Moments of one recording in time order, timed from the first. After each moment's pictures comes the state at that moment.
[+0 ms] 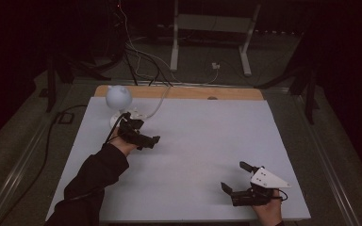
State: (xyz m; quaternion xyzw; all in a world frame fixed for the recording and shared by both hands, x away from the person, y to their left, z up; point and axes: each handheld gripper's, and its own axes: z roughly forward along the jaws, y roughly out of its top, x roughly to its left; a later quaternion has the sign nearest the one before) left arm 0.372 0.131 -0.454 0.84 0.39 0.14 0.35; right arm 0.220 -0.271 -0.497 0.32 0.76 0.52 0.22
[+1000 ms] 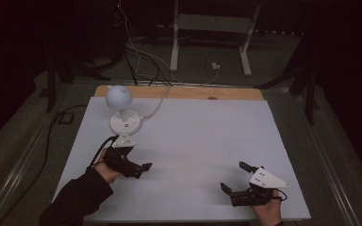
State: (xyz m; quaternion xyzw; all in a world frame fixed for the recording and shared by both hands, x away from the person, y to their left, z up) left arm 0.292 0.162 -0.455 0.85 0.33 0.10 0.40; right arm 0.220 -0.269 -0.498 0.32 0.76 0.51 0.22
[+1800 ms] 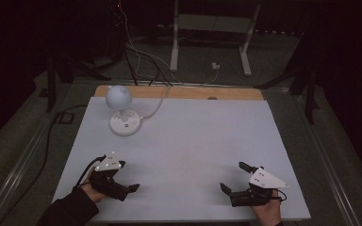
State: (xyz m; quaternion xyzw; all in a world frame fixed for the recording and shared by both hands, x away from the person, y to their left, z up) left arm 0.249 0.197 -0.493 0.86 0.31 0.09 0.40; right arm 0.220 -0.268 -0.497 0.32 0.77 0.51 0.23
